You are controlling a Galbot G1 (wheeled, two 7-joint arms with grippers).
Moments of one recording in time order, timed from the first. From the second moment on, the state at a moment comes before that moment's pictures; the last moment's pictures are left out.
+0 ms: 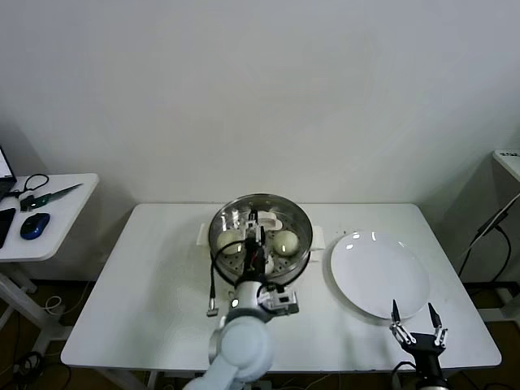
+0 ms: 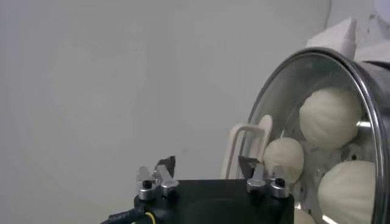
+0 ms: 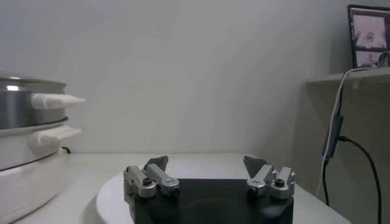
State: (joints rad) left arm 1.08 -1.46 0.11 -1.95 1.41 0.66 0.22; right arm -1.65 1.31 0.67 1.71 0.29 0.40 0.03
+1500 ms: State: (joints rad) left arm 1.61 -1.33 -0.56 -1.83 -0.19 -0.29 -0.11; right arm -1.62 1.28 0.61 1.71 0.26 0.35 -0.04
